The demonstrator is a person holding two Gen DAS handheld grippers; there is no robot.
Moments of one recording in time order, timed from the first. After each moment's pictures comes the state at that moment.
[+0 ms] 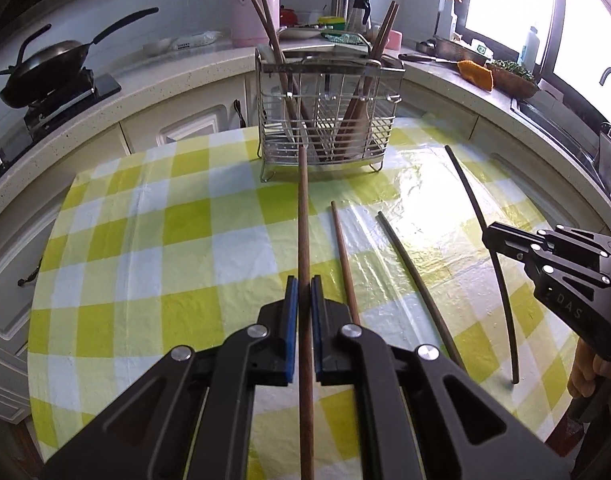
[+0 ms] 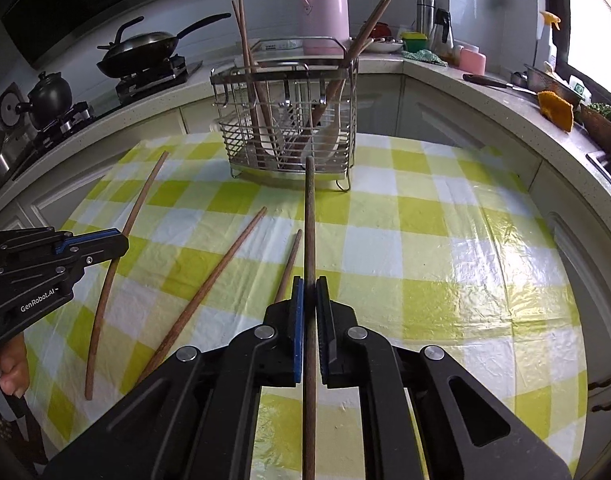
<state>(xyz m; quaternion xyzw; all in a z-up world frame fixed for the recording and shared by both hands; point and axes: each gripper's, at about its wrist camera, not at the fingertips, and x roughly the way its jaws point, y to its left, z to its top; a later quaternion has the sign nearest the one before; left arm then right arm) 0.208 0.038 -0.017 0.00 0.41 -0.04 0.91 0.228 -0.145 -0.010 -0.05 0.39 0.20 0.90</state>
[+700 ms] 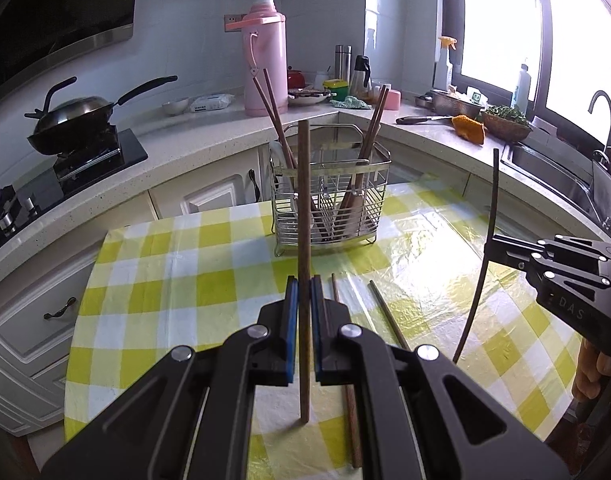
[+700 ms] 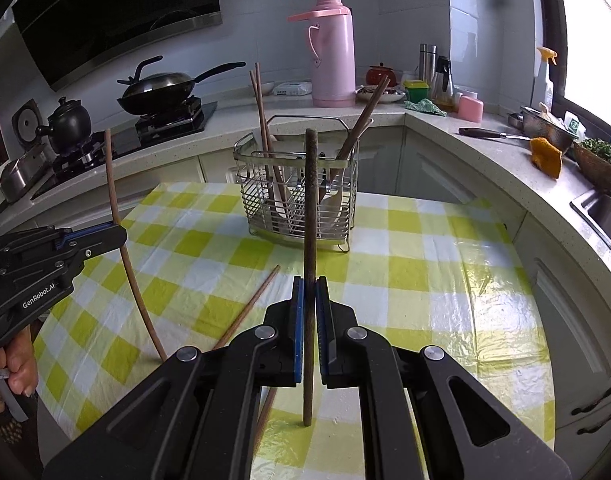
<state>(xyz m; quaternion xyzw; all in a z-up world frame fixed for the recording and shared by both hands) 0.184 0.032 0.059 0.01 0.32 -0.03 0.95 0.218 -0.159 0.057 -0.04 0.34 0.22 0.91</state>
